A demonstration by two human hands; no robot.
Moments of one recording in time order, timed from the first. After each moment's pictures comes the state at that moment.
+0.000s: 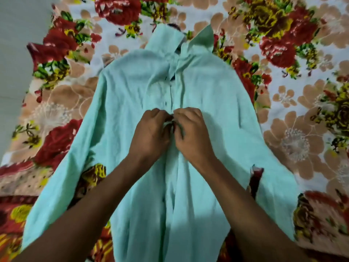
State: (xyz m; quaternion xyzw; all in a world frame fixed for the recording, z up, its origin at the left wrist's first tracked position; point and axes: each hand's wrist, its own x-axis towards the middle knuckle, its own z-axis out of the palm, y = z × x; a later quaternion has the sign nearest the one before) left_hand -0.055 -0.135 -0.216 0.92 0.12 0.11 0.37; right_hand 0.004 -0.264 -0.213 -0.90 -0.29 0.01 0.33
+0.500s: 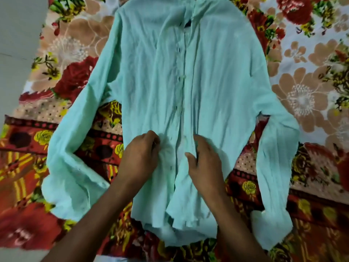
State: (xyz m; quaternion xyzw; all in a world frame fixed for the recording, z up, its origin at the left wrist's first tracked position) left_hand -0.265 -0.181 -0.216 0.92 0.20 -0.03 0.34; right_hand -0.205 -0.357 -0.201 -0.94 -0.11 0.21 0.25
